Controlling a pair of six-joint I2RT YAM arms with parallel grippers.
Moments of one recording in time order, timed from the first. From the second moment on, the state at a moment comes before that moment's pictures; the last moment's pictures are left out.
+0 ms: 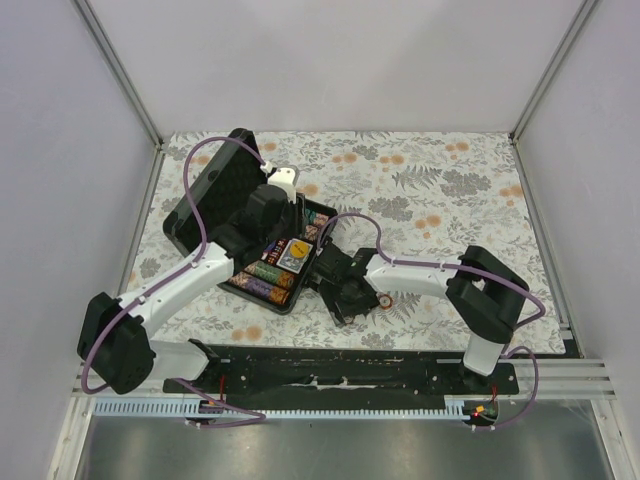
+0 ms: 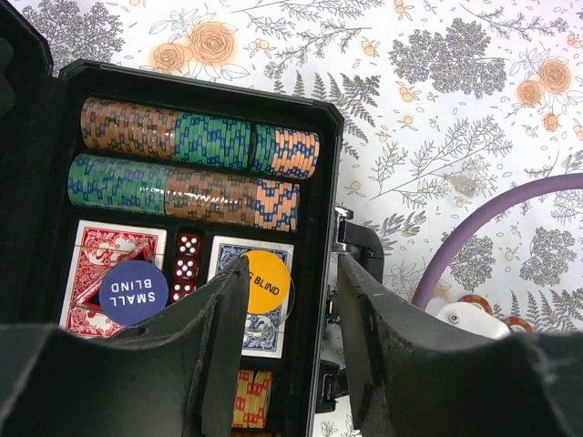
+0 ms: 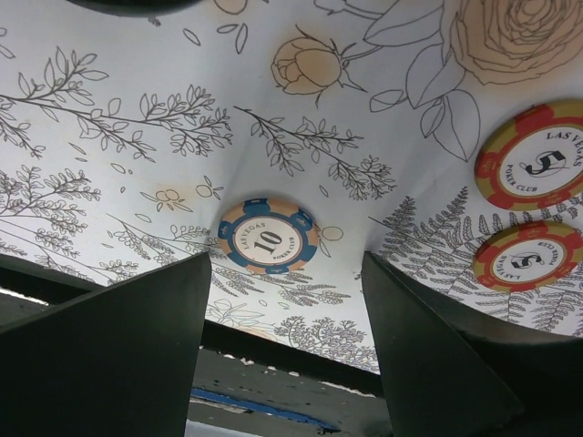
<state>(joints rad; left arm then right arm) -0.63 1.31 0.98 -0.22 -0.20 -0.31 1.00 1.77 1.09 -0.72 0.03 0.54</state>
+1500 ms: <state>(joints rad) -0.63 1.12 0.81 -0.12 -0.05 -0.38 0.72 1.56 1.08 -0.63 0.08 0.69</state>
